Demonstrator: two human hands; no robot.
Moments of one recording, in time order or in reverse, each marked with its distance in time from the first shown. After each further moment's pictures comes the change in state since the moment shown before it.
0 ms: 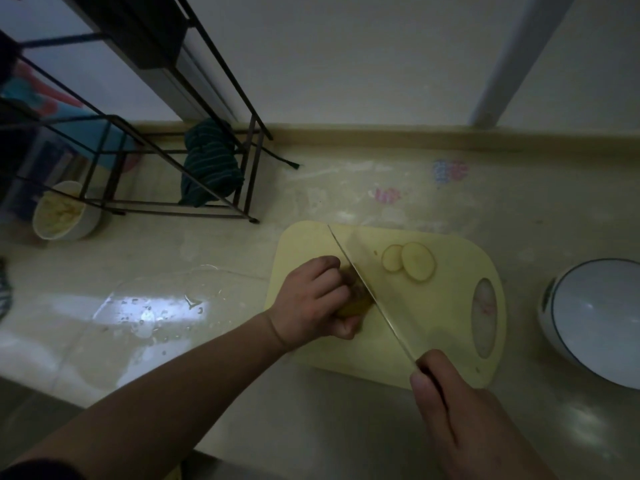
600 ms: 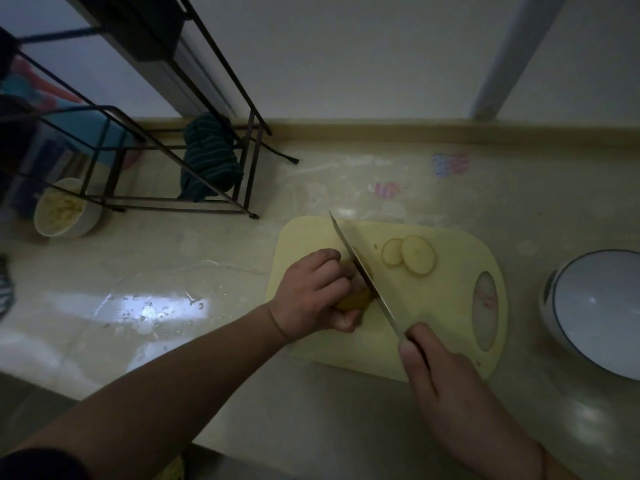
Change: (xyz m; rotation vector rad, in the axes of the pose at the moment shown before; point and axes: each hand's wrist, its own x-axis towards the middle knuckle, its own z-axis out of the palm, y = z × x) left_hand 0.004 0.001 0.001 0.021 0.013 0.003; right_hand 0.023 0.020 0.018 0.043 0.057 -0.104
